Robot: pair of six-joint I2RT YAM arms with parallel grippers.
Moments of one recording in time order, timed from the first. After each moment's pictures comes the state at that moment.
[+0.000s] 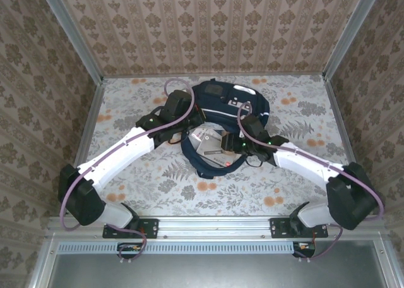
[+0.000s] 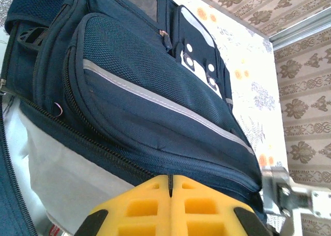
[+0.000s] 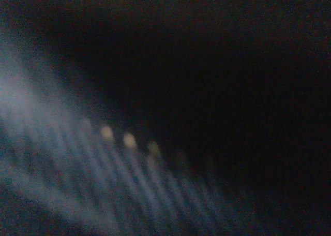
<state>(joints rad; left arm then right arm) -0.76 1.43 1.27 -0.48 -0.04 -0.90 0.57 1.41 0.86 -0.26 -0.09 0.70</state>
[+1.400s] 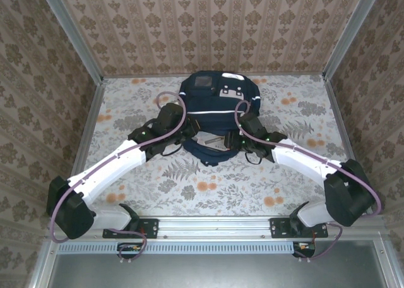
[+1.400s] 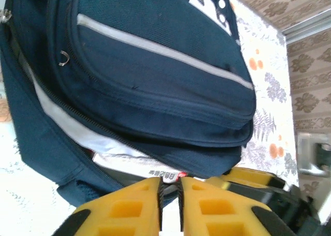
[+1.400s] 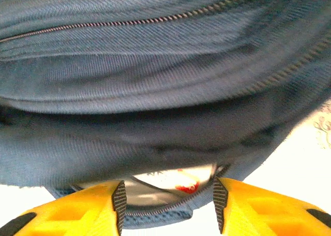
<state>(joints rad) -0.75 1.29 1.06 -0.45 -0.04 -0.94 0.57 1.39 0.88 -0.33 0.01 0.63</state>
